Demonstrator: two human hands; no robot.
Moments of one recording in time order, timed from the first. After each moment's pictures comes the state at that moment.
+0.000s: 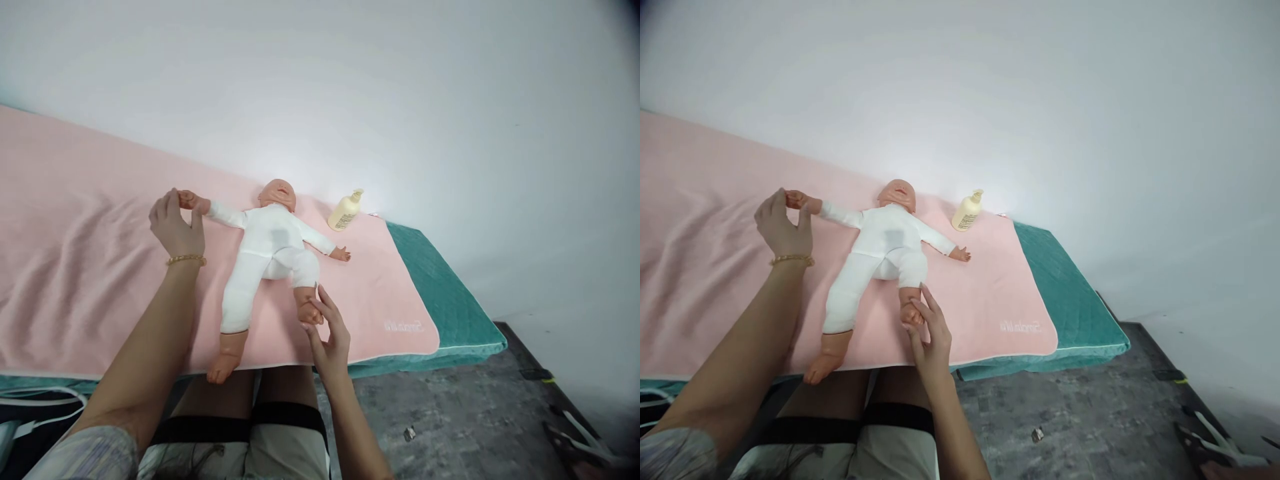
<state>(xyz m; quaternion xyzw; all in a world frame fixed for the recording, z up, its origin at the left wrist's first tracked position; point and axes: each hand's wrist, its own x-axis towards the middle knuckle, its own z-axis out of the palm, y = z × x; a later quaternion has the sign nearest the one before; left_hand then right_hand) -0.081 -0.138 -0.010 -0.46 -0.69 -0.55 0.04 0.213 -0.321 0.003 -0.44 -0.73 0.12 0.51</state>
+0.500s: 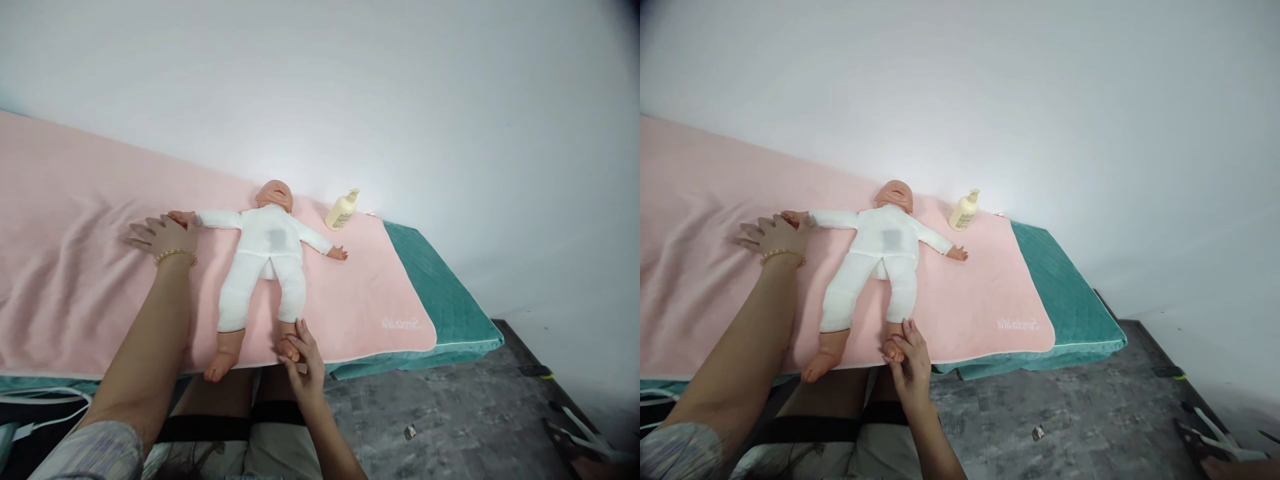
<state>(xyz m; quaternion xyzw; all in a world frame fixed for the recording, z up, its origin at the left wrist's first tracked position) -0.090 -0.139 -0.012 -0.40 -0.86 -0.32 -0.10 0.206 -0.360 -0.079 -0.44 -0.73 0.10 0.52</state>
